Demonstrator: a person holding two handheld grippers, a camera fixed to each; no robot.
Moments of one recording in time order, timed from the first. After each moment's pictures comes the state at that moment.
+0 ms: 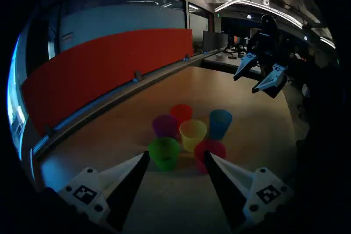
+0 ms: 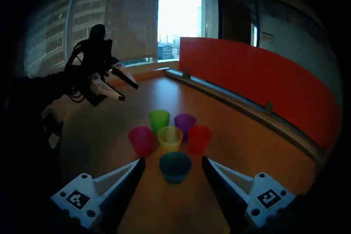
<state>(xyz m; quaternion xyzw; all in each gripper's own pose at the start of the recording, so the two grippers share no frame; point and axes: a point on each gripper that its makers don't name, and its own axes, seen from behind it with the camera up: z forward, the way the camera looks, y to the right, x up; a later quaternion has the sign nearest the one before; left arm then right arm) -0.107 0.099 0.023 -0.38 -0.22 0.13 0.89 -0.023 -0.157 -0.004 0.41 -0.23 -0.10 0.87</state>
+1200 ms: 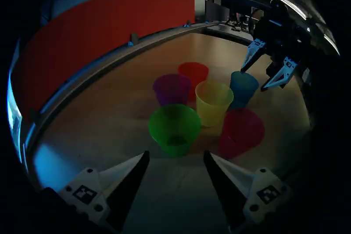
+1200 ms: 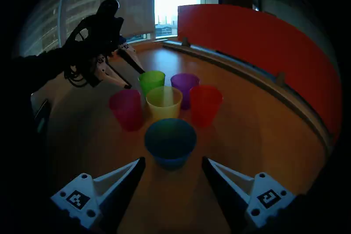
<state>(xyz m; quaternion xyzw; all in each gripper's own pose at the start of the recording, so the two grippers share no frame) -0.214 0.097 0.070 -0.38 -0.32 0.16 0.85 -0.135 -0.172 0.016 0.40 -0.31 -0.12 0.85</state>
